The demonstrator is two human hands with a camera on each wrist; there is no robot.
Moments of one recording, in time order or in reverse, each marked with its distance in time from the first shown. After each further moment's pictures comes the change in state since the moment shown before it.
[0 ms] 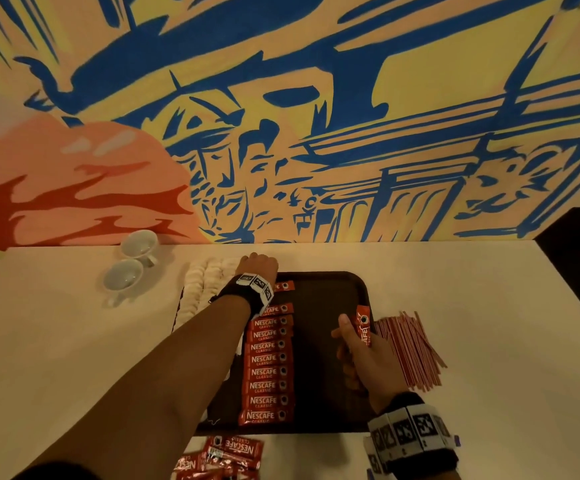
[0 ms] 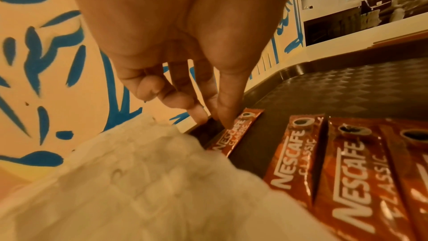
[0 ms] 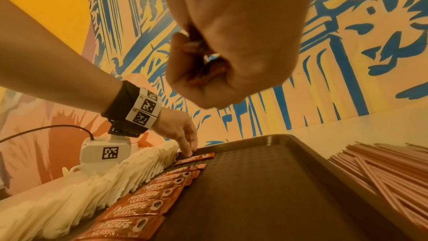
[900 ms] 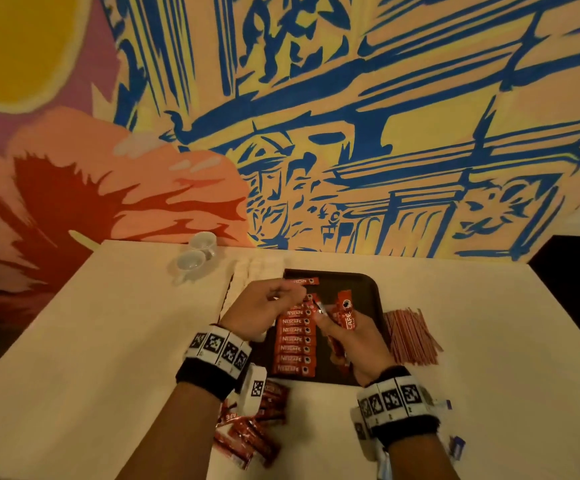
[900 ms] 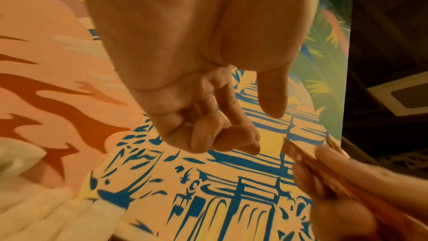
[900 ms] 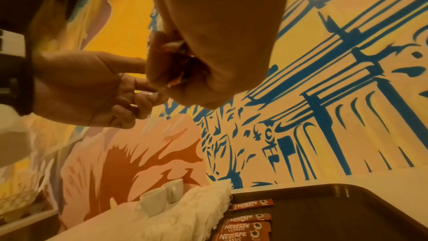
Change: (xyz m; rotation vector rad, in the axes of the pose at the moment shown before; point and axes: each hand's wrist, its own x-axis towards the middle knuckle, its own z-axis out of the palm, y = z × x) left_hand -0.290 0.012 -0.079 -1.397 0.241 0.046; right_hand -0.129 -0.013 0.041 0.008 -0.283 -0.249
